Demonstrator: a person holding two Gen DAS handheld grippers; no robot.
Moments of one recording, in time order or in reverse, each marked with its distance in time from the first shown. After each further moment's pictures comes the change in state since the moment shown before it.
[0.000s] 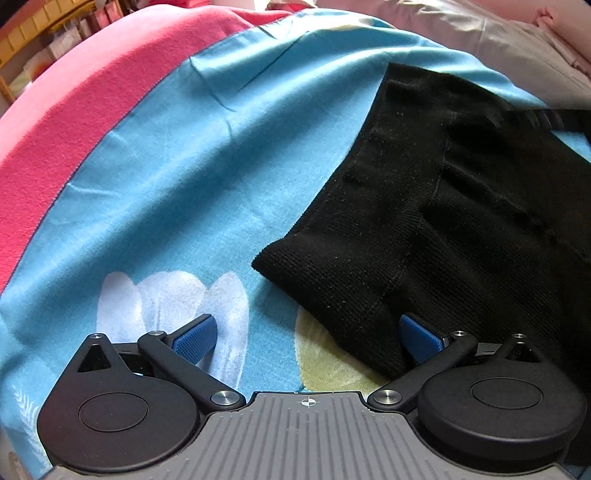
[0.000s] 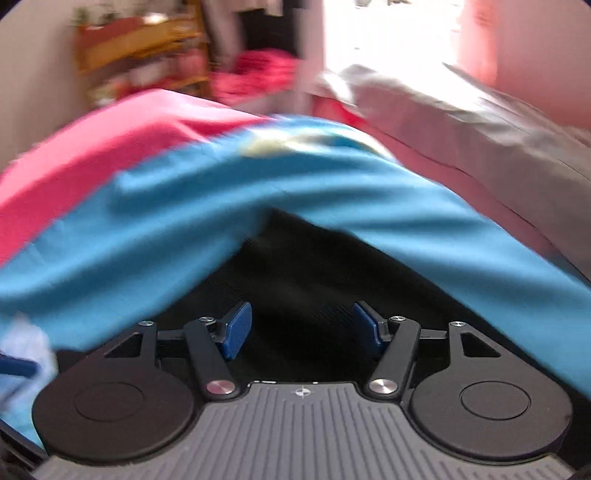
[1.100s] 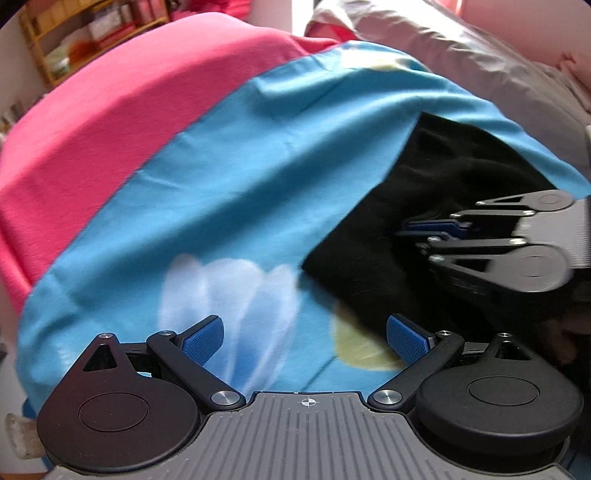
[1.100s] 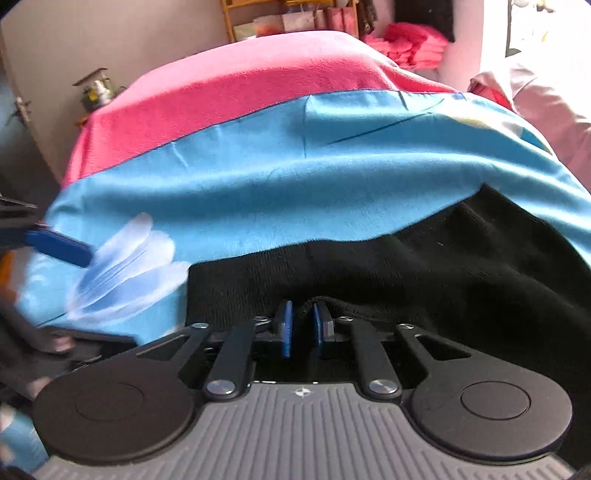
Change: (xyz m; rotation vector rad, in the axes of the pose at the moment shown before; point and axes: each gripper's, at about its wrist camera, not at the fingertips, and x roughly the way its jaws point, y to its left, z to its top) left arm -0.053 0.026 -0.005 -0.124 -0.033 -0.006; right arm -0.009 0.069 -0.013 -0.304 0.125 0.419
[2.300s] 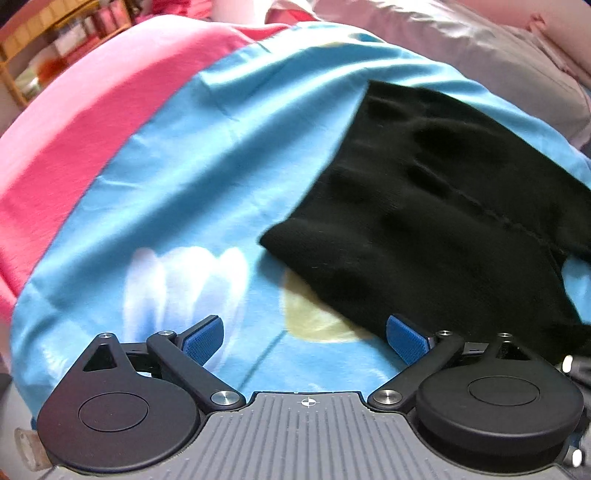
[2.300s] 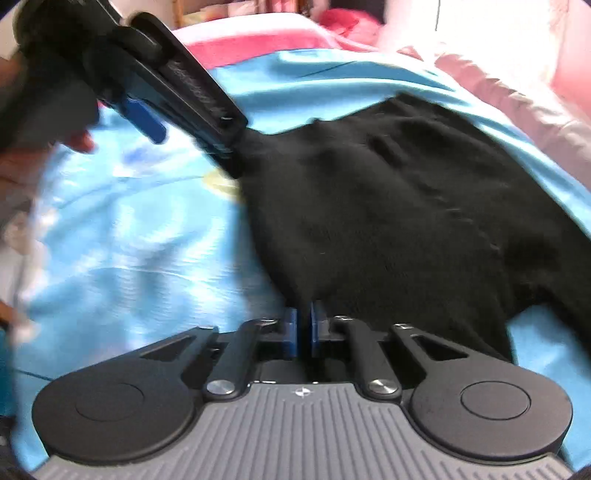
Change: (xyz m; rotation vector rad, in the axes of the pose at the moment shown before) left arm -0.004 -0.022 -0.009 0.097 0.045 -0.008; right arm -0.079 0.111 -0.128 0.057 0.015 -0.196
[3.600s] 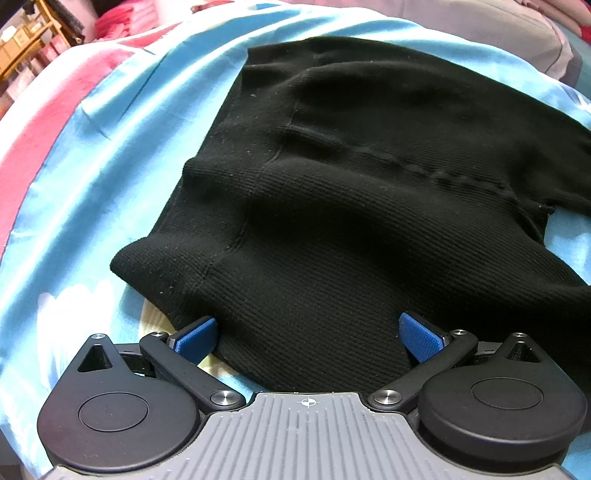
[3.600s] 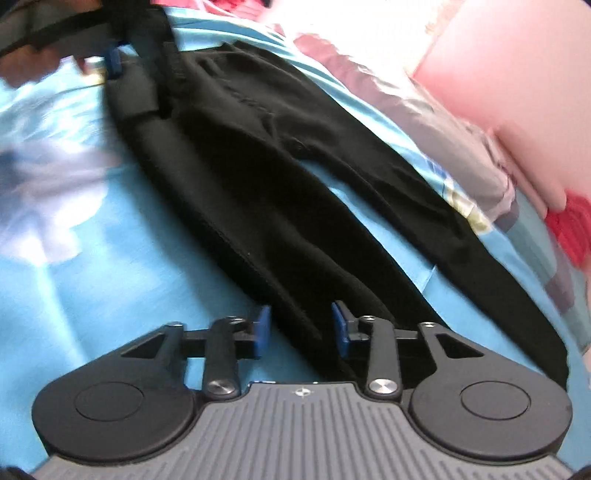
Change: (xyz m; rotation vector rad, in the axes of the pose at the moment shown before) left arm 0.050 -0.120 0.003 0.191 0.056 0.018; right arm -0.084 -0.042 -0.135 0.054 0.055 -0.552
